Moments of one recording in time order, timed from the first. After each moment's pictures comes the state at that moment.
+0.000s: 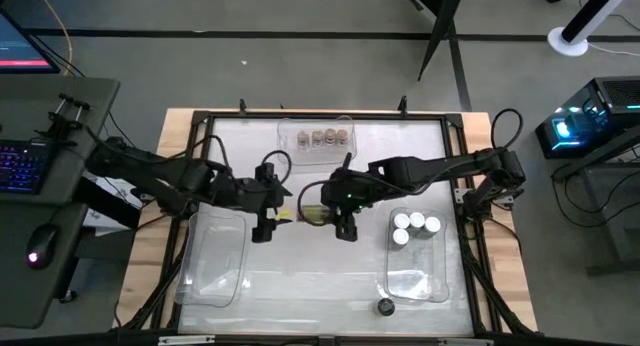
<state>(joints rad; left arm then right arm) -0.29 1.33 1.34 -0.80 -0.29 -0.18 0.14 1.74 1.66 -0.81 -0.02 0.17</state>
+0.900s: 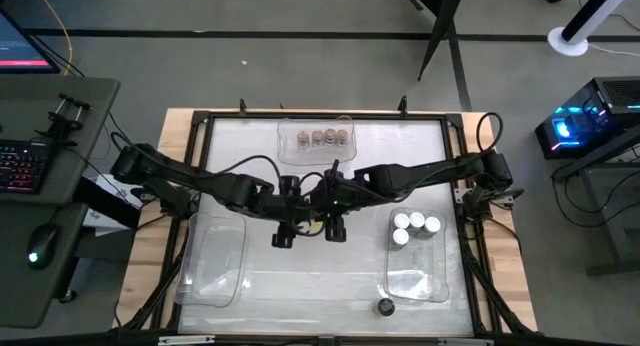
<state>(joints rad) -0.24 1.59 1.34 -0.80 -0.28 -0.02 0.15 1.83 1.65 -0.72 0.07 0.07</state>
